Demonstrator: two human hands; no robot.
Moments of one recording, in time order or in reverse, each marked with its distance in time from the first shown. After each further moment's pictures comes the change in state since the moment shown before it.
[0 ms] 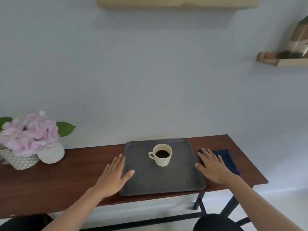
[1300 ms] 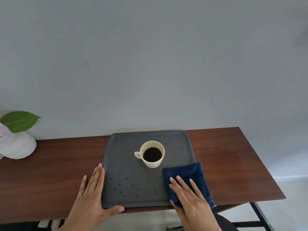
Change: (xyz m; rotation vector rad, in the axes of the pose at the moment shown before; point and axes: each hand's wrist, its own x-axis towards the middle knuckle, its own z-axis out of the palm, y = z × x) left_hand -0.010 0.015 0.055 0.053 0.085 -0.064; right_hand -0.041 -0.046 0.070 0.075 0.355 -0.469
